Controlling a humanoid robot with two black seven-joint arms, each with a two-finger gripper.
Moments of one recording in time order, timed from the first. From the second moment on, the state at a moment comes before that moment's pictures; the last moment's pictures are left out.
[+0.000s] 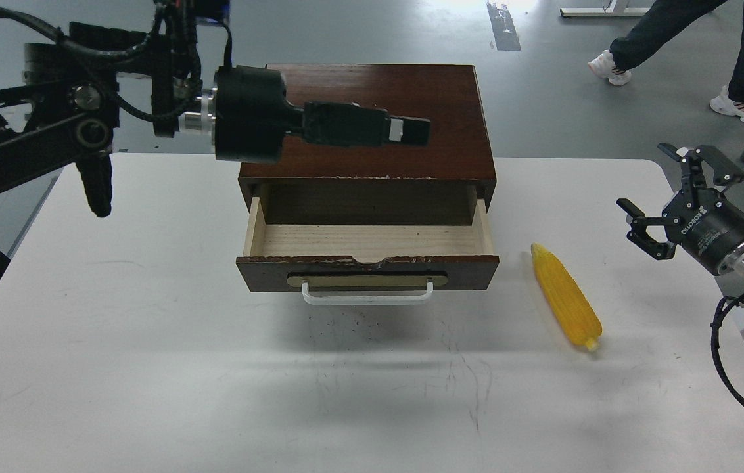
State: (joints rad) left arm -1.28 0.74 -0.21 -1.42 0.78 -0.47 -0.49; right arm 0.73 -0.83 0.13 0.98 0.20 0.48 0.49
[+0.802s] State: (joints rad) left arm -0.63 0.80 -0.48 -1.15 0.02 -0.37 -0.49; right arm 0.88 -1.03 0.12 1.05 -0.79 0.48 0.49
